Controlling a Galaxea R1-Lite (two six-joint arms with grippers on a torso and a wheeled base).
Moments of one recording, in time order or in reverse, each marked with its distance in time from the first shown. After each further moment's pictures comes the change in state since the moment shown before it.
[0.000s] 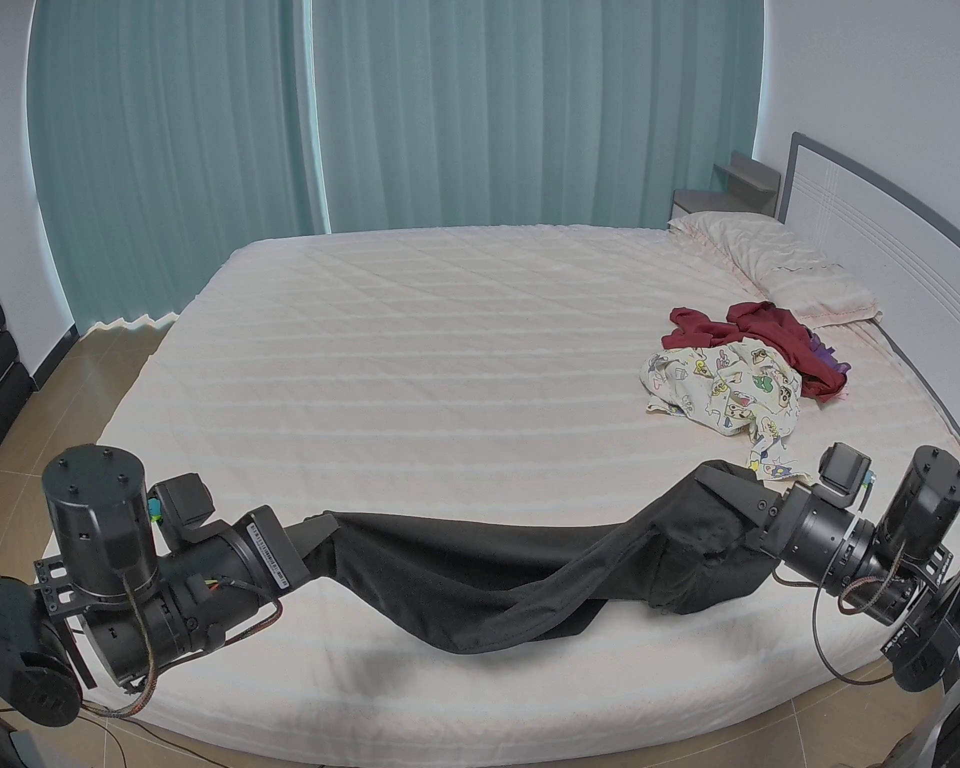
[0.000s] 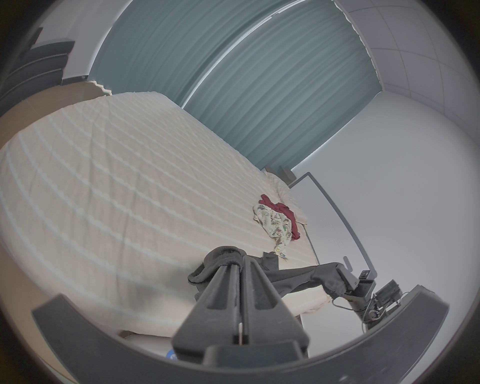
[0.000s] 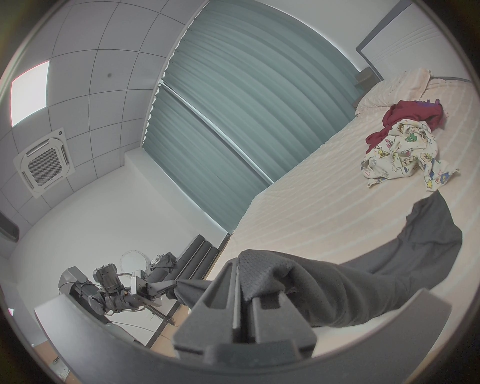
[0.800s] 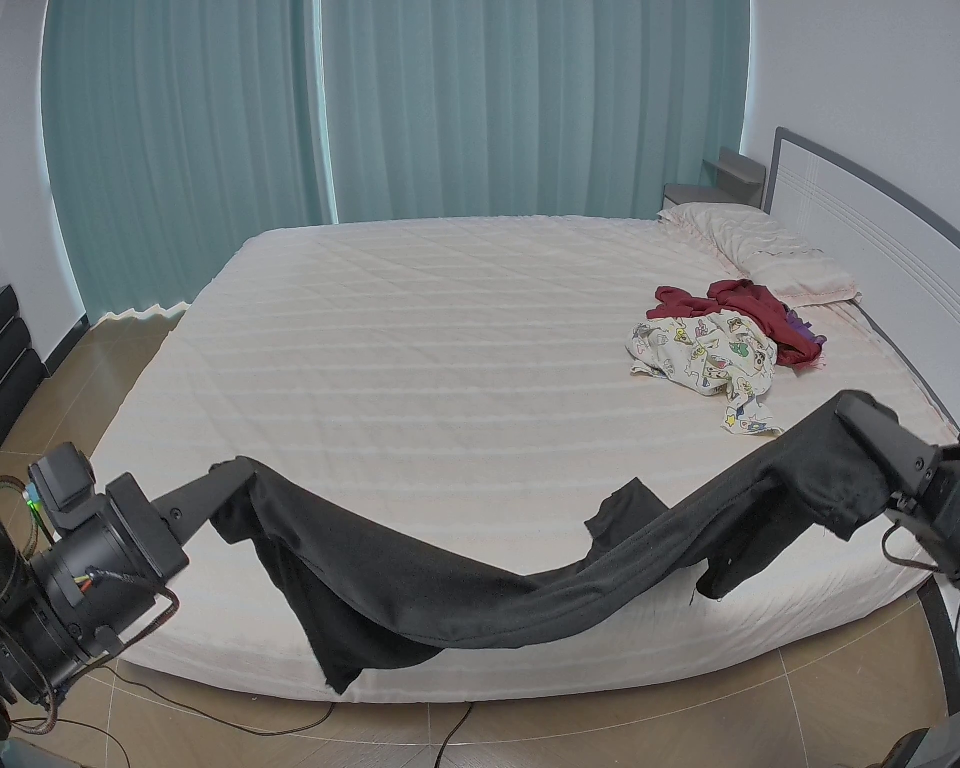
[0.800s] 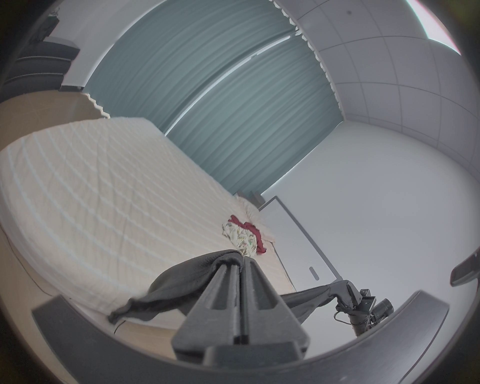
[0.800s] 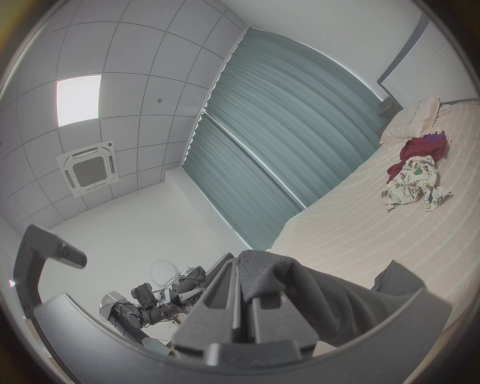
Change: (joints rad) left arm -0.059 -0.303 0.032 0.007 0.077 0.028; right arm 0.036 -0.554 -0.029 0.320 -0.002 0.015
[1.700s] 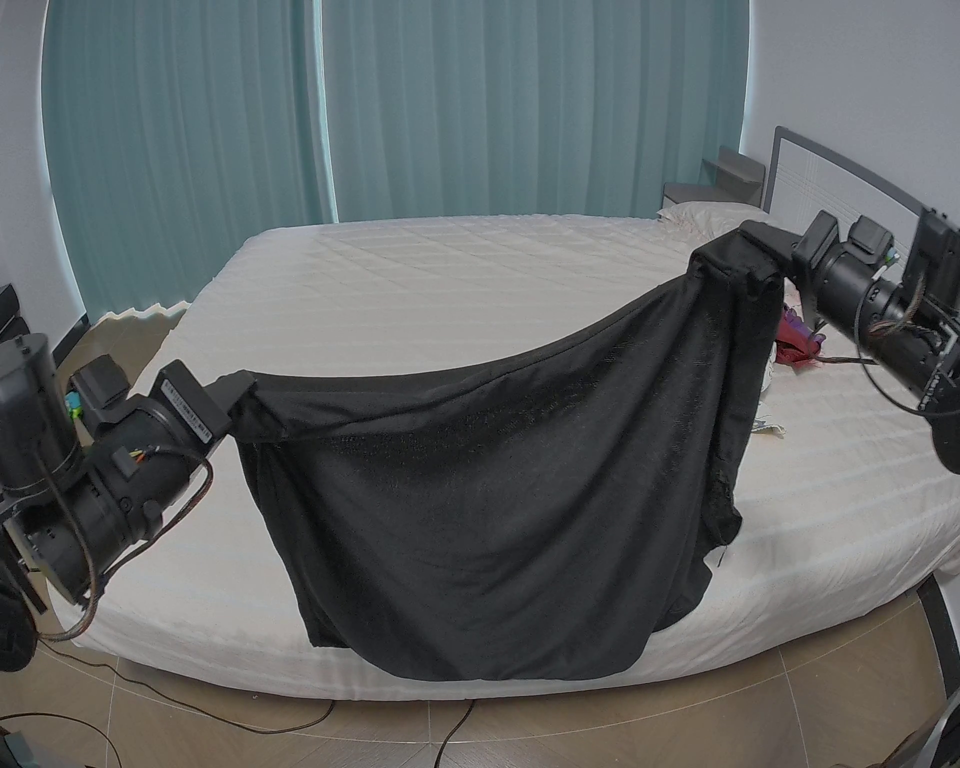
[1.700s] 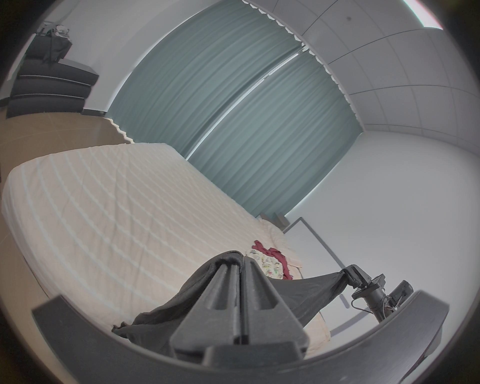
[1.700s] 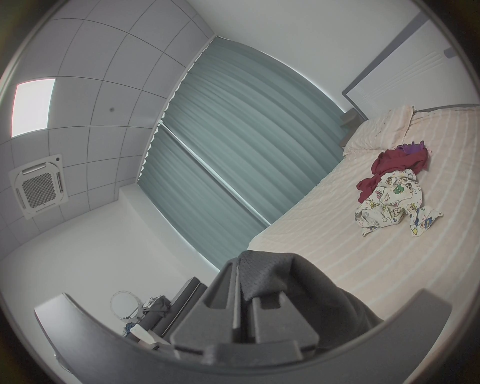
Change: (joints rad) left arm 0.187 0.213 -0.197 -0.006 0.046 0.033; right arm -0.229 0.476 -0.766 0.400 -0.036 0.070
